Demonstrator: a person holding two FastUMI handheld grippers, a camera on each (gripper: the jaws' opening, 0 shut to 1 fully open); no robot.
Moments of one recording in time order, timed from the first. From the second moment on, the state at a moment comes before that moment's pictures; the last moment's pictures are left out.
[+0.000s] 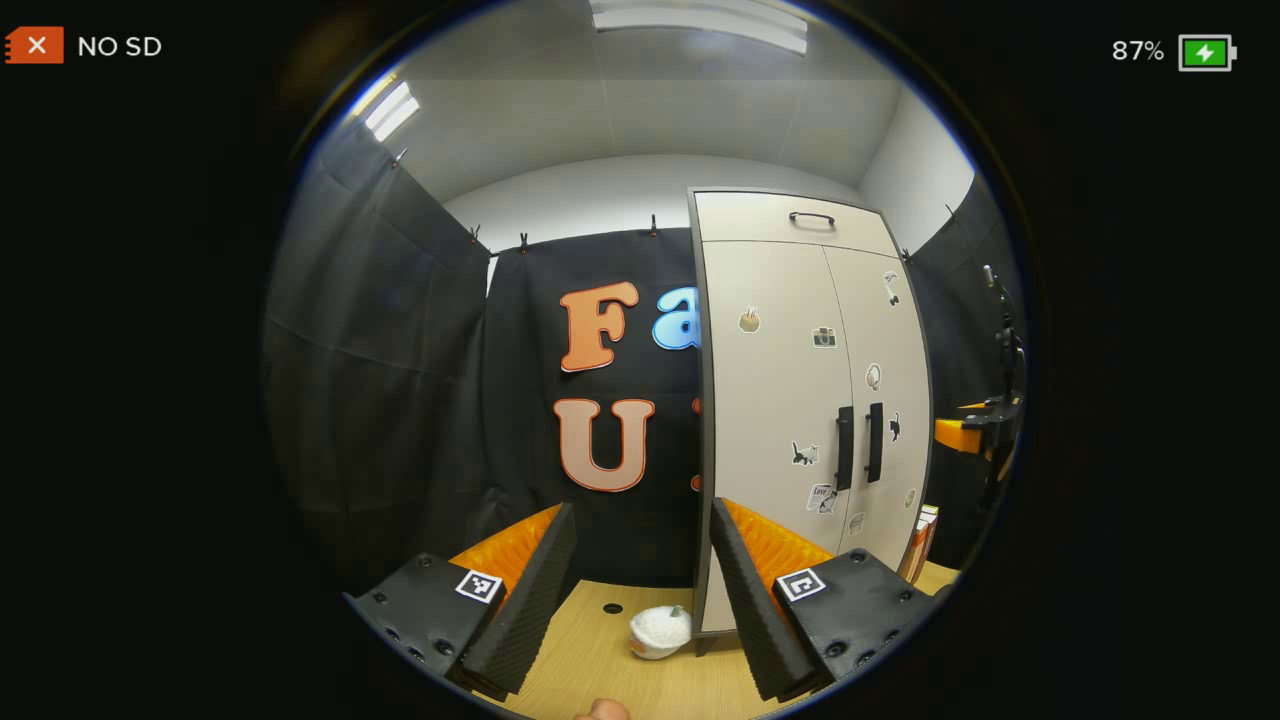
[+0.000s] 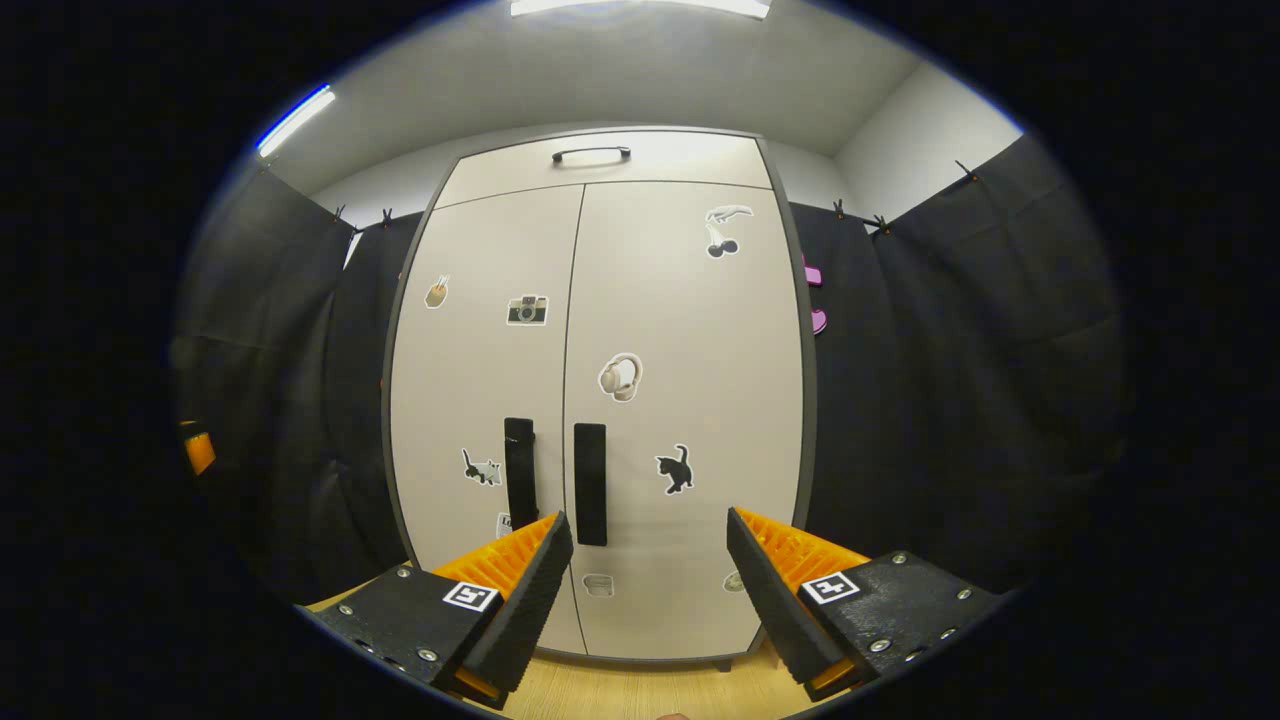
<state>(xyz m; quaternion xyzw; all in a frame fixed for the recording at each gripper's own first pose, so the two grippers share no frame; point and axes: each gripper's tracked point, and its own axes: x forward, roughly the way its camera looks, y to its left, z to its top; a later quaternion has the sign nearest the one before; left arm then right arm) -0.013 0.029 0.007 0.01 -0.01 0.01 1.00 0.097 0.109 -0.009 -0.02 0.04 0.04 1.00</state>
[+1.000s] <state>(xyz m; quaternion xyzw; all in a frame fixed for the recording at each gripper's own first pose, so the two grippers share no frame) -0.010 0.073 -0.001 0.02 -0.01 0.04 1.00 0.233 0.158 -0.052 0.02 0.08 0.02 1.00</state>
